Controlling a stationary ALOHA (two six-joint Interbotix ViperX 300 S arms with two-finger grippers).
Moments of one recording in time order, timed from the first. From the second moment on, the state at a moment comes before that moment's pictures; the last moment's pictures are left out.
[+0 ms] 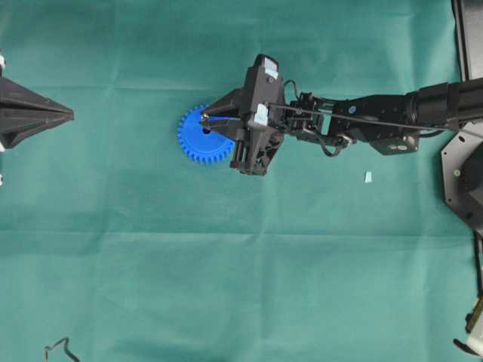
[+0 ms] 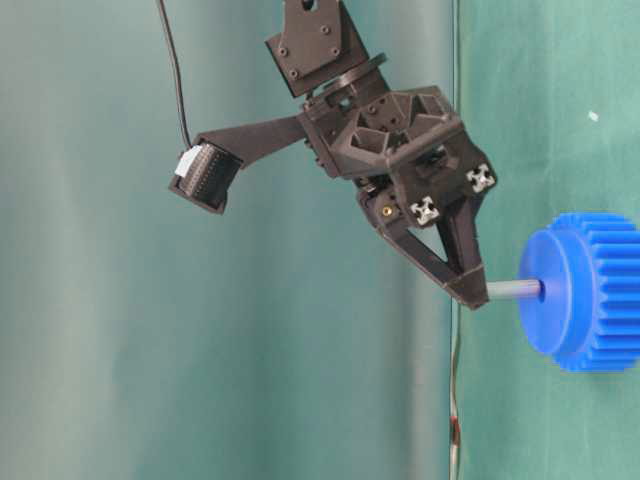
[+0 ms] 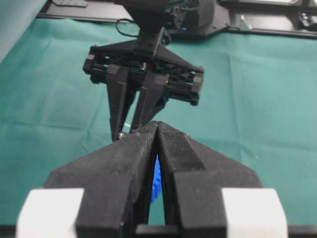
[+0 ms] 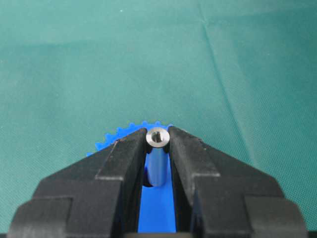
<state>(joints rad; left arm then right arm) 0.07 -0.97 1.17 0.01 -0.15 -0.03 -0.12 0.18 0.65 0.20 -0.40 0.00</state>
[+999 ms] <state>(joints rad) 0.07 -0.97 1.17 0.01 -0.15 -0.03 -0.11 0.26 0.66 0.23 -0.48 0.01</state>
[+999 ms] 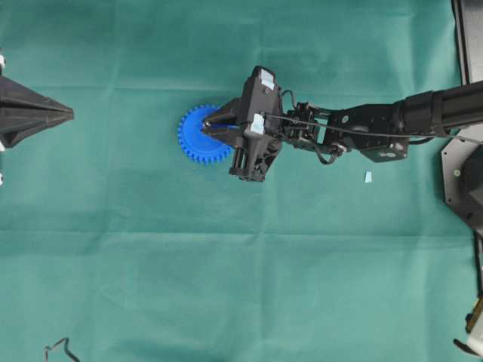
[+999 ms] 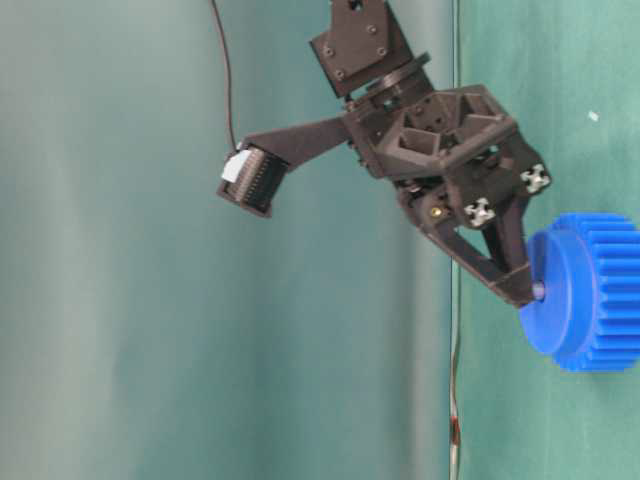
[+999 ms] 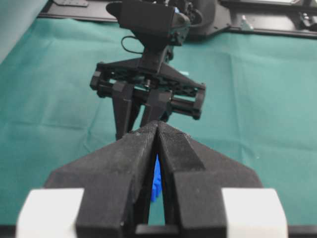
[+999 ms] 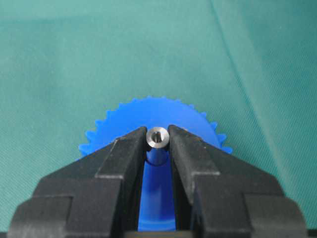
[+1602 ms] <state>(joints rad) 0.07 -0.97 1.17 0.01 -0.15 -0.03 -0.10 0.26 0.66 0.23 -0.48 0.00</state>
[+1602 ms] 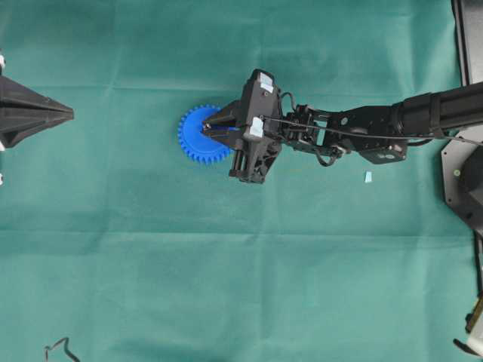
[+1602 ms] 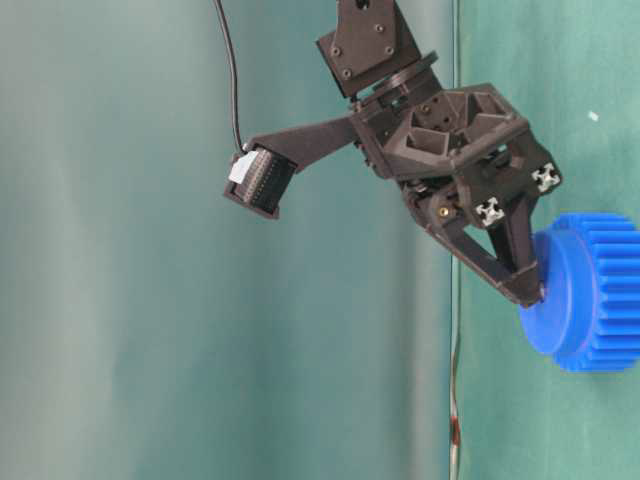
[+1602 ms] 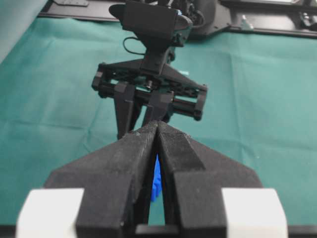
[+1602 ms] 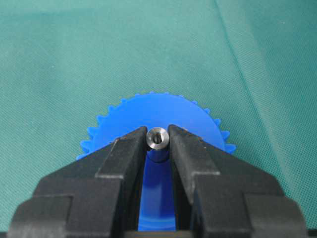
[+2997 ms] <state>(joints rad) 0.07 -0.97 1.17 0.01 -0.12 -0.03 -0.09 -0.43 1.00 0.22 -0.44 -0.05</state>
